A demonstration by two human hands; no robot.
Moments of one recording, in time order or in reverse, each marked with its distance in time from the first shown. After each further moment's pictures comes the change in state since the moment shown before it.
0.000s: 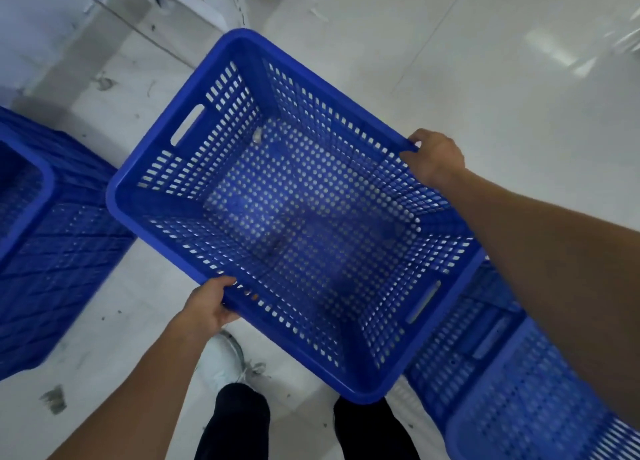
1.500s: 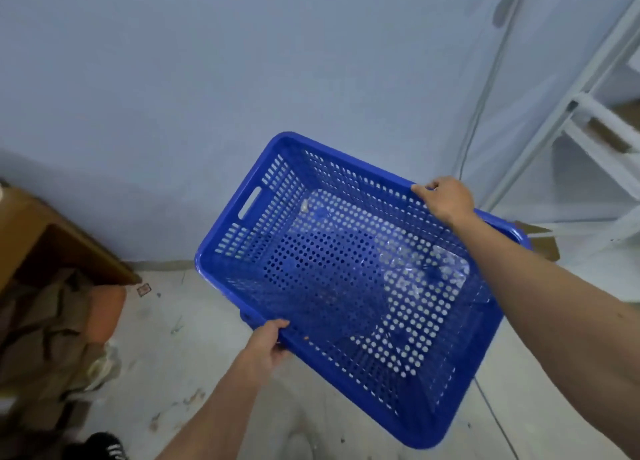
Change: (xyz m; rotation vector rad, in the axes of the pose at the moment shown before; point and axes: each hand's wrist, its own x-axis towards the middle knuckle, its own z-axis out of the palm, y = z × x) left_hand -0.453 0.072 -0.444 -0.940 0.050 0.311; right_hand -0.467 -0.720 -0.224 -0.038 0.023 -0.922
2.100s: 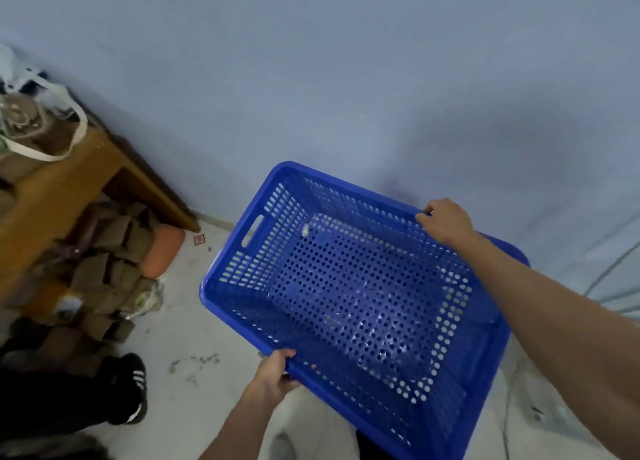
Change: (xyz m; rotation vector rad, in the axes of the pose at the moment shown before) left_hand 0.116 0.023 0.042 -0.292 0.329 -0.075; right_hand 0.223 -0.074 0.187 -0.185 -0.417 -0.366
